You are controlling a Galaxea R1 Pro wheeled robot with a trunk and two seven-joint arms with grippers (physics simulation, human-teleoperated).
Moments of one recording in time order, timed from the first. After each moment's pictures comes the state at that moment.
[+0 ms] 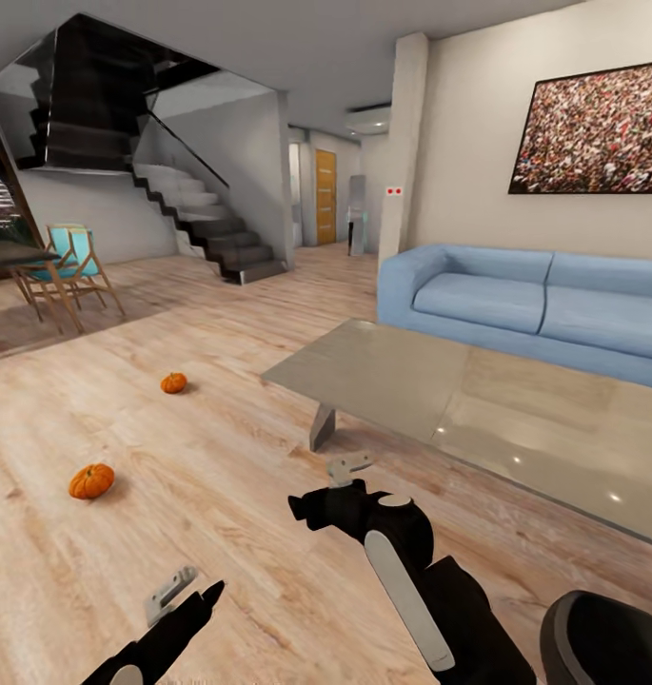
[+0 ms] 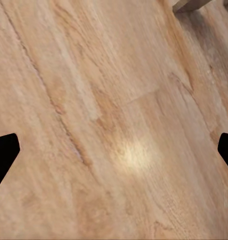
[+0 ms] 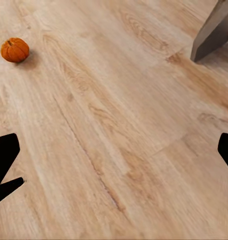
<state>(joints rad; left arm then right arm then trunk) -0.04 0.10 -0.08 -1.26 0.89 0.32 0.20 -0.43 0.12 0.53 -1.60 -0.45 0.95 -0.30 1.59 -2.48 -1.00</state>
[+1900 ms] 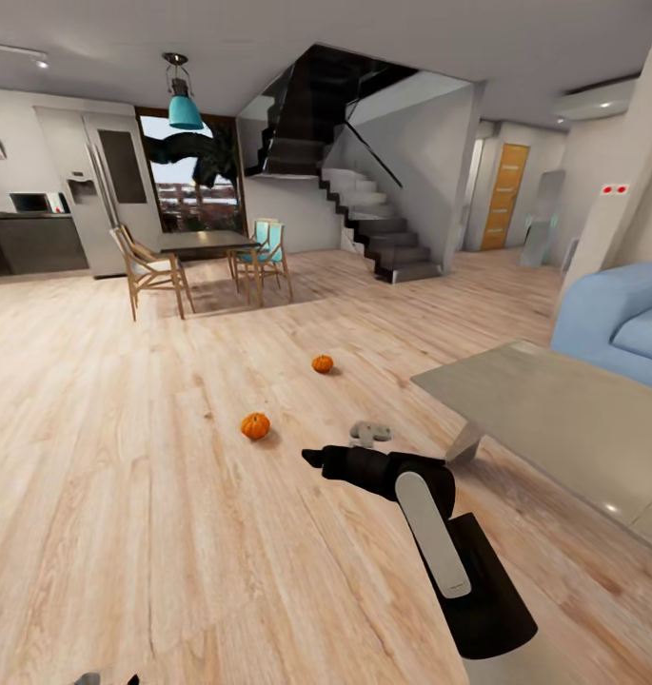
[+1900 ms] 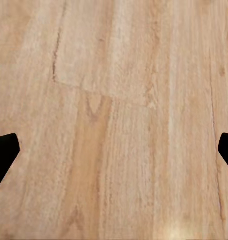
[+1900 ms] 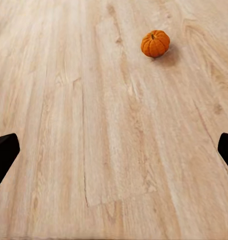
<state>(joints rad) 0.36 0.19 0.05 -1.49 0.91 0.17 0.19 -0.53 0.15 0.31 -1.55 -0.68 0.96 -0.28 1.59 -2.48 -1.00</state>
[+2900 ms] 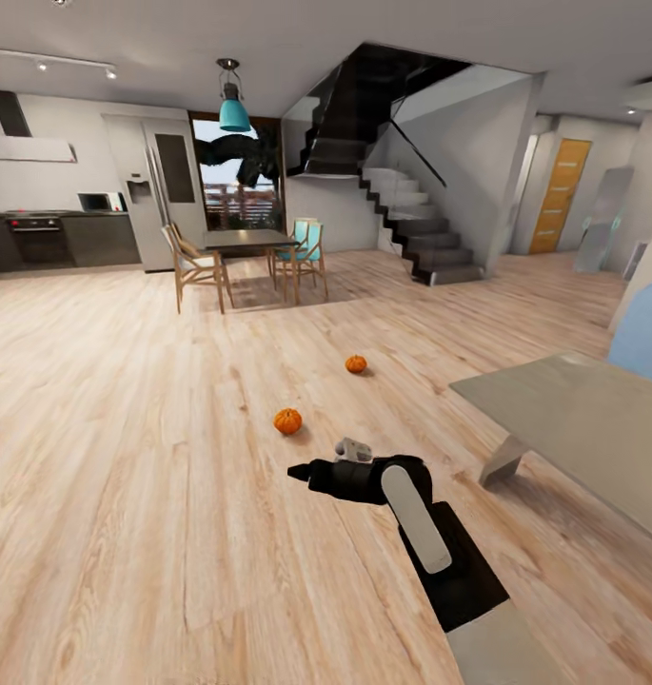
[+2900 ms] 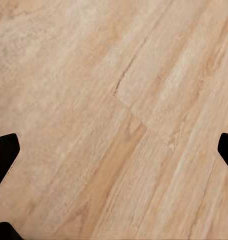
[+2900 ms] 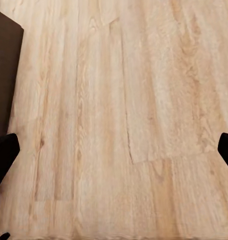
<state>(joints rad) 0.40 0.16 0.42 -1.53 1.19 0.44 0.19 -0.59 0.16 0.31 -1.31 -0.86 0.95 -0.28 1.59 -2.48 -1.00</state>
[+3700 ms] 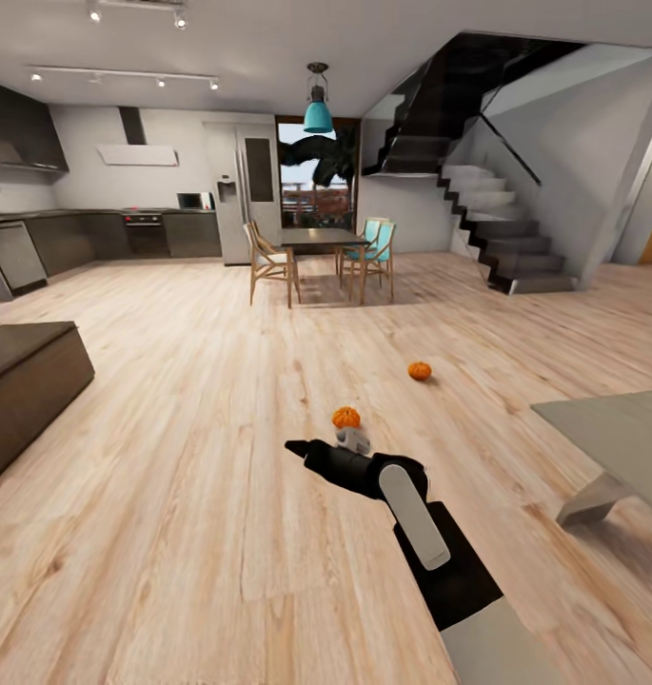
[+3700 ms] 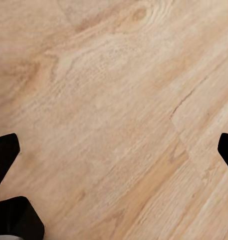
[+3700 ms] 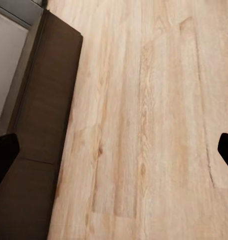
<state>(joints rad) 0.42 0.05 0.44 -1.51 1.12 0.39 0.19 -0.59 0.17 0.32 -1.28 -1.00 0.73 -0.28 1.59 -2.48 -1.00</state>
